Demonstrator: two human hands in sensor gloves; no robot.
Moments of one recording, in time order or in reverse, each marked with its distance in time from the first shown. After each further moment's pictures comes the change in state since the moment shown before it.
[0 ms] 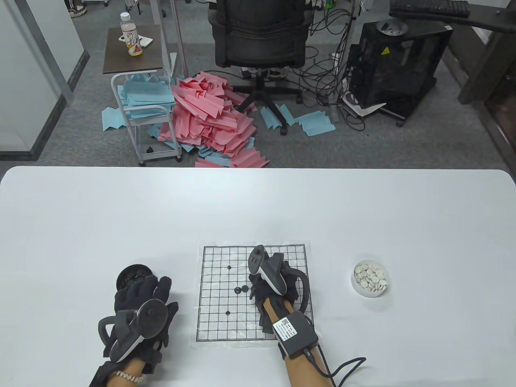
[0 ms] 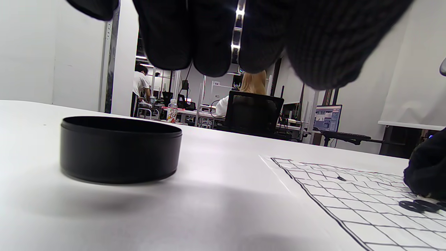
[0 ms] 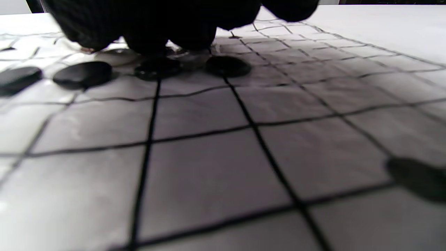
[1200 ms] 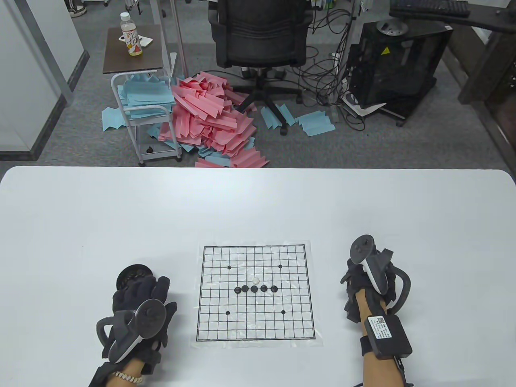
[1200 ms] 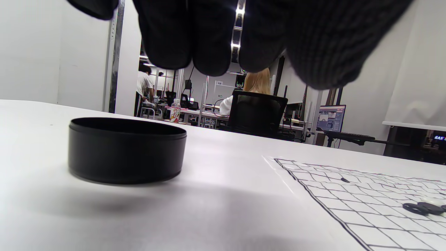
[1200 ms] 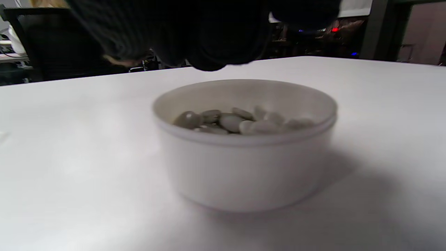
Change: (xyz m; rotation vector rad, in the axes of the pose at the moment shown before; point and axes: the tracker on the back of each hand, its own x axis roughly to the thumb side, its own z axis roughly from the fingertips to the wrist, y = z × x) left_hand -0.002 0.002 0.001 -0.003 0.015 0.000; right_hand -0.206 -0.070 -0.029 -0.210 0.321 -0.026
